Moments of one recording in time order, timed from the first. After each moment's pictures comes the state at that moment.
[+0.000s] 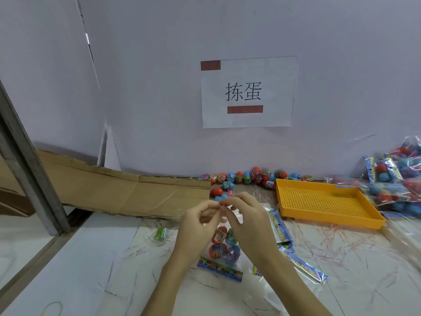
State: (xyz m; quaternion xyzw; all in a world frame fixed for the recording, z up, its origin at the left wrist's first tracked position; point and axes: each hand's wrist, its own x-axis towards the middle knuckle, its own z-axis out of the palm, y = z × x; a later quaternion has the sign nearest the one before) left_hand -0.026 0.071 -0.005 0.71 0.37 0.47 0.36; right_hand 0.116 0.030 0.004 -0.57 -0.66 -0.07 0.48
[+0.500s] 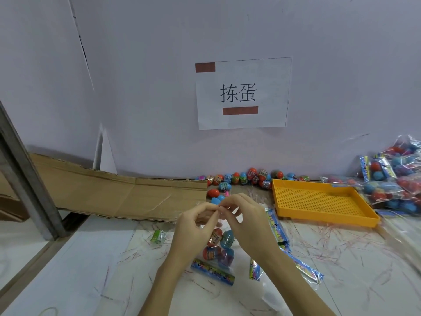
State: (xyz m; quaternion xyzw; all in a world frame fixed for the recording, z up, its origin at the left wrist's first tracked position) left_hand -0.026 0.067 -0.001 0.73 0.38 0.45 0.35; right_hand 0.126 0.032 0.005 -0.57 -0.67 0.01 0.47
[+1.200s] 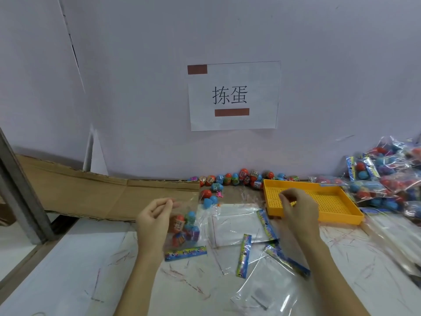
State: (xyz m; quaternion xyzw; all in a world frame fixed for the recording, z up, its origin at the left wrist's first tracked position) left_hand -0.062 0.097 -0.008 0.48 0.48 0.58 0.45; right_hand 0.249 0.026 -0.004 -0.74 -0.46 -0.07 0.48
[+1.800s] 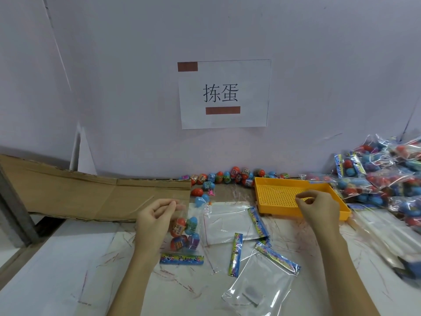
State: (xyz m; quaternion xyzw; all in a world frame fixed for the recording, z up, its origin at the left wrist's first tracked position) left_hand -0.052 0.096 -0.010 0.53 0.48 0.52 0.47; right_hand 0.296 0.004 0.012 -0.84 -0.34 -0.01 0.42
